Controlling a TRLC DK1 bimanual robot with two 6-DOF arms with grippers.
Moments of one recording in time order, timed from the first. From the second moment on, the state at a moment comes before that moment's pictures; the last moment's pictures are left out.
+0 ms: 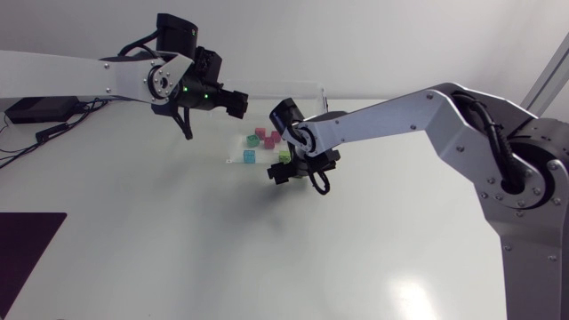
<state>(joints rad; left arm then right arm) -0.29 1.94 1.47 -0.12 0.03 0.13 0.59 2.25 1.57 -0.42 0.33 0.26</state>
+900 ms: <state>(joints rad) -0.26 1.83 1.34 -0.08 0.04 0.14 0.56 2.28 1.52 -0.28 0.35 0.19</state>
